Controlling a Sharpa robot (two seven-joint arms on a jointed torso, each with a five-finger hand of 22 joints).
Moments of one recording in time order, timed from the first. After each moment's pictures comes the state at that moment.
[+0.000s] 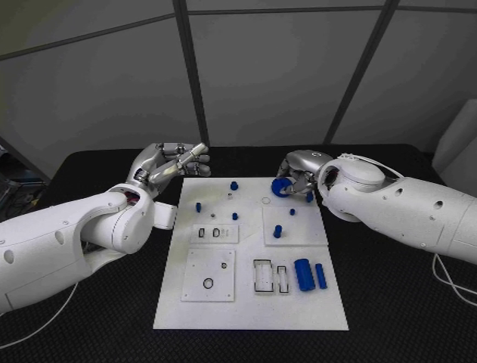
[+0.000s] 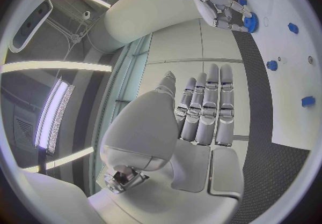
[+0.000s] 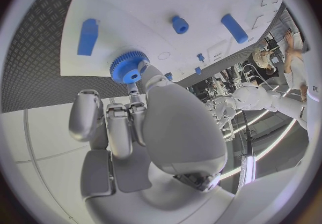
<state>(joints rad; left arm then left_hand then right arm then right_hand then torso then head) 1.14 -0.89 0.06 1.56 -0.14 -0.39 0.46 1.44 0.03 -0.03 0.21 0.17 1.00 0.20 0.11 0.07 1.14 0.14 0.10 0.07 1.20 0.08 0.19 0.25 0.19 0.95 0.20 0.47 0.20 1.23 -0.62 0.05 1.25 -1.62 -0.17 -0.20 1.51 -0.03 0.14 0.13 0.25 1.00 0.16 0.13 0.07 1.47 0.06 1.49 1.31 1.47 -0.01 1.57 1.31 0.09 1.36 0.09 1.40 1.18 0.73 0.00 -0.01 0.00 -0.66</state>
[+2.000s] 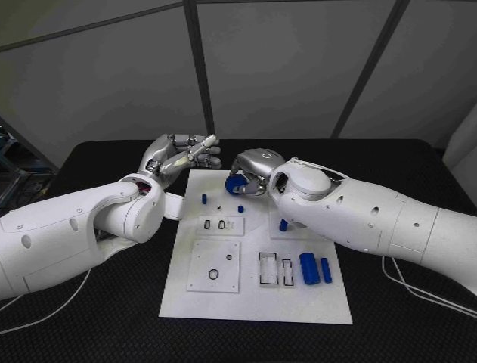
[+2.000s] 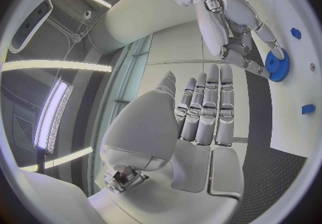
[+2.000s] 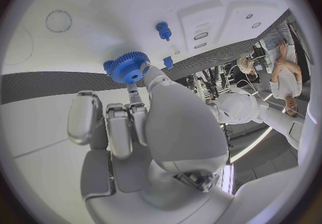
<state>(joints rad) 1.14 -0.87 0.07 1.56 -0.14 -0.39 0.46 1.44 0.03 -0.03 0.21 0.17 1.00 0.20 0.10 0.07 1.14 0.14 0.10 0.07 1.20 0.08 0.18 0.25 0.19 0.95 0.20 0.47 0.20 1.21 -0.36 0.01 1.17 -1.71 -0.28 -0.19 1.47 -0.05 0.17 0.13 0.26 1.01 0.16 0.11 0.07 1.47 0.06 1.49 1.31 1.47 -0.01 1.57 1.31 0.08 1.37 0.09 1.41 1.20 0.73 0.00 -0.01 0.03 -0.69</state>
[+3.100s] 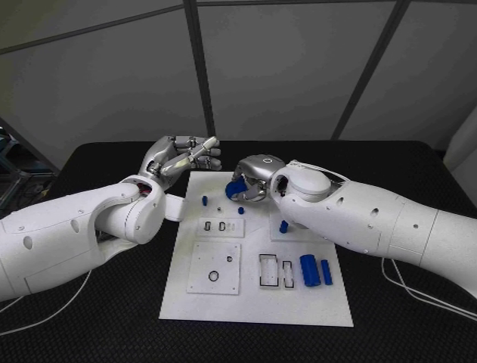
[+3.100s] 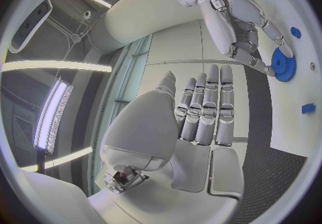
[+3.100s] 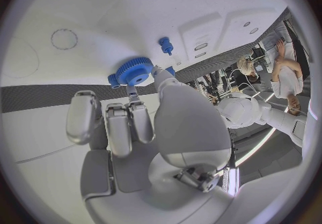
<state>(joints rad) 1.14 -0.87 0.07 1.55 -0.14 -0.39 0.46 1.44 0.03 -0.03 0.21 0.17 1.00 0.20 0.10 0.07 1.14 0.14 0.10 0.07 1.20 0.08 0.18 0.25 0.19 0.95 0.20 0.47 0.20 1.21 -0.35 0.01 1.15 -1.70 -0.21 -0.19 1.29 -0.07 0.13 0.18 0.23 0.90 0.18 0.06 0.07 1.46 0.08 1.47 1.31 1.46 0.01 1.57 1.31 0.08 1.37 0.12 1.41 1.19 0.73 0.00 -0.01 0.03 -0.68</state>
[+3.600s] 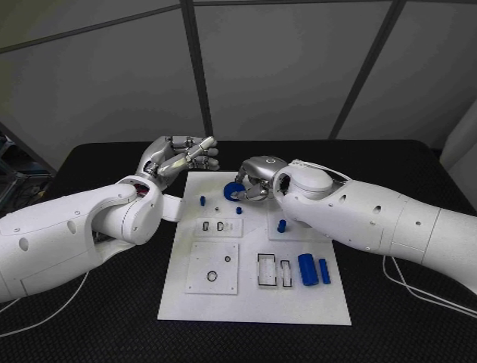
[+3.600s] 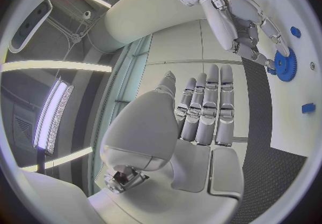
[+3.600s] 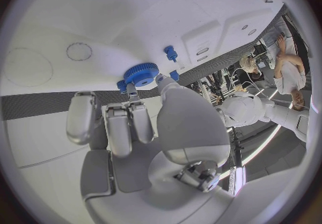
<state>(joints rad) 1.14 -0.87 0.07 1.55 -0.14 -0.39 0.46 1.44 0.03 -0.03 0.21 0.17 1.00 0.20 0.10 0.07 1.14 0.14 0.09 0.07 1.20 0.08 0.17 0.26 0.19 0.94 0.20 0.47 0.20 1.21 -0.37 0.01 1.15 -1.66 -0.17 -0.21 1.18 -0.04 0.11 0.26 0.30 0.91 0.18 0.07 0.08 1.47 0.09 1.47 1.31 1.47 0.01 1.57 1.31 0.08 1.37 0.12 1.41 1.20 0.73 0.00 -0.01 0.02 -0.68</state>
